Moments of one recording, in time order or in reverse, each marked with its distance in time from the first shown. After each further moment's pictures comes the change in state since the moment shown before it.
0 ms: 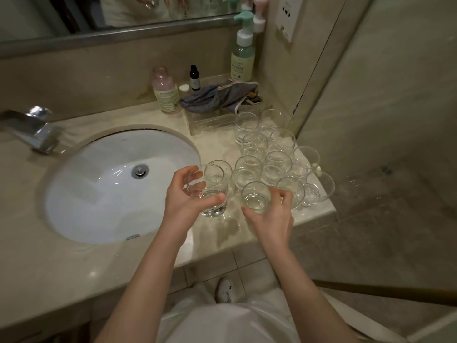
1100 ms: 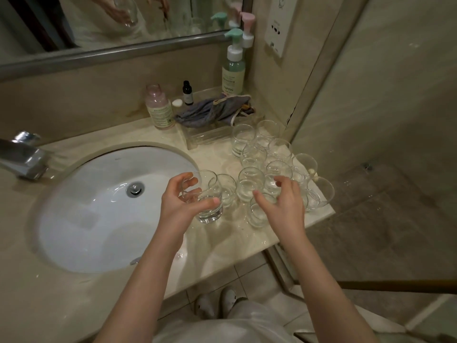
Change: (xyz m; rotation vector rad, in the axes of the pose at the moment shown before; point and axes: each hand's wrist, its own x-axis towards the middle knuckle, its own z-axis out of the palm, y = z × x) left_hand 0.033 0.009 -0.032 -0.067 -0.092 -0.030; right_hand 0.024 -0.032 -0.018 0.026 0.041 -0.046
